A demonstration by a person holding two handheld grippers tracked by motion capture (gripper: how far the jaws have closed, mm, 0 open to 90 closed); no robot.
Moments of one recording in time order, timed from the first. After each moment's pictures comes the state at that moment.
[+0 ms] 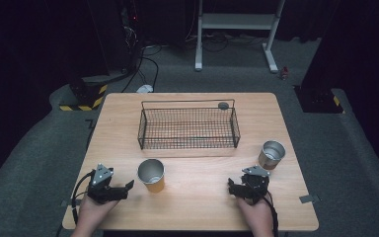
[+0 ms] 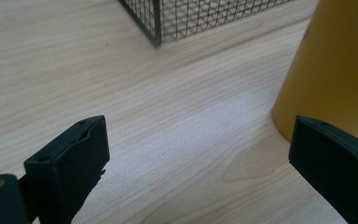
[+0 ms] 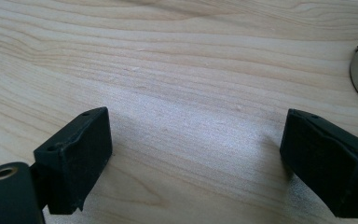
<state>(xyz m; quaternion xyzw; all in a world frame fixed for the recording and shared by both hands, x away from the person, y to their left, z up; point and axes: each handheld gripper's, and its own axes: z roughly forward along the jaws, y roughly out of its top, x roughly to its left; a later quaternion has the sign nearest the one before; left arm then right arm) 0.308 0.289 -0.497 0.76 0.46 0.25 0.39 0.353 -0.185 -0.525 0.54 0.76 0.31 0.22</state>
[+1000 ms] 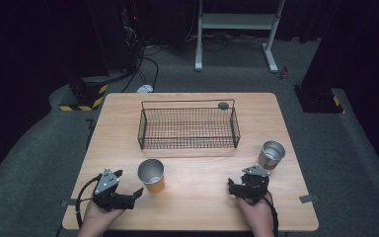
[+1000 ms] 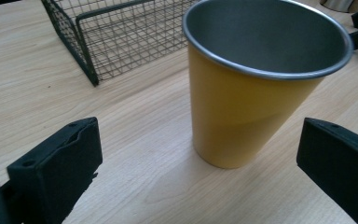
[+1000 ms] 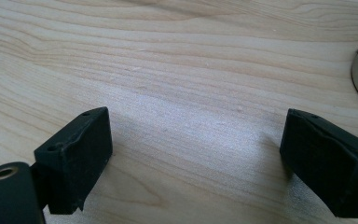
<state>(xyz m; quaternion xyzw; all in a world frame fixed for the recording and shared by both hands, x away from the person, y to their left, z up) 0.287 0.259 -0.476 0.78 0.40 0.22 0.43 0.353 -0.186 -0.526 0.53 0.76 0.31 0.22</state>
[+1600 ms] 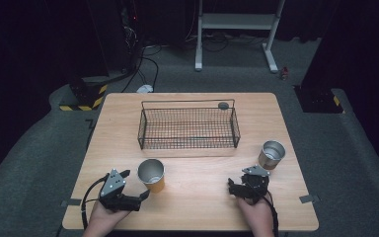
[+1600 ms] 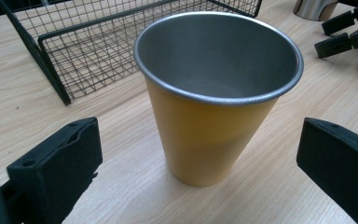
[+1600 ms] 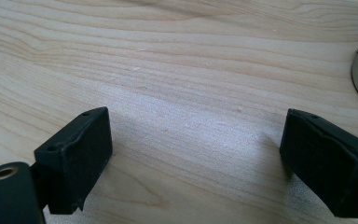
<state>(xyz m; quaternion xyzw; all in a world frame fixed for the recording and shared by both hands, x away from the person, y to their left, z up) 0.288 0.243 -0.474 0.78 0.37 0.22 0.45 0.353 -0.186 -0.526 0.53 0.76 0.31 0.22</state>
